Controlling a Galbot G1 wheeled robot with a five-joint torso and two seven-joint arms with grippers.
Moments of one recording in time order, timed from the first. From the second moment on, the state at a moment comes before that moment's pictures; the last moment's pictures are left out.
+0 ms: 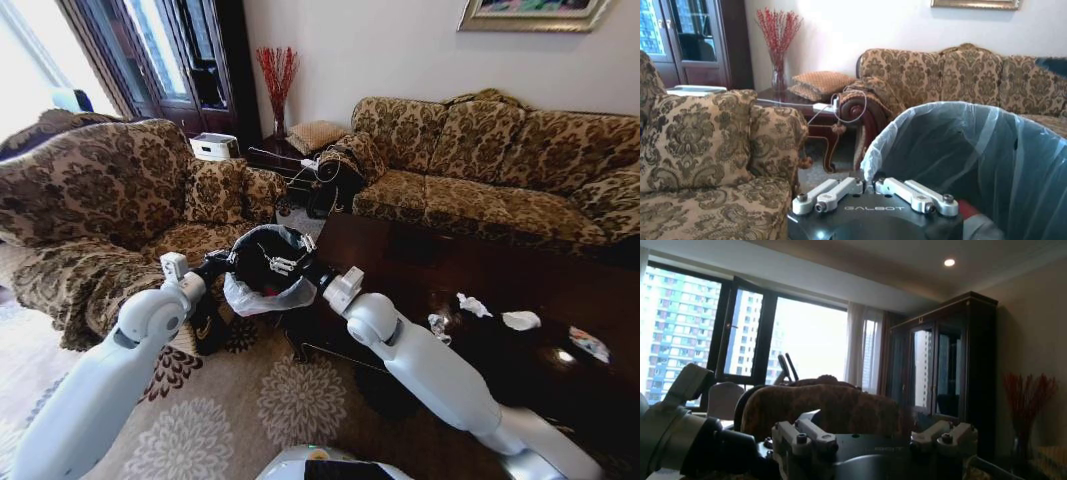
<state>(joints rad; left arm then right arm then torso) 1.10 -0.83 -0.59 -2.09 -0.82 0.52 -0.06 -0.60 1.12 -0.24 1.99 0.51 -0.12 0.03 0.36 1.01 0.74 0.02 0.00</state>
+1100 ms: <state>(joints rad) 1.31 -1.17 -0.65 -2.17 -0.48 0.34 -0.06 -0.88 1.34 0.09 1.35 0.46 -0.15 0.34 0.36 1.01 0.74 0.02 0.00</state>
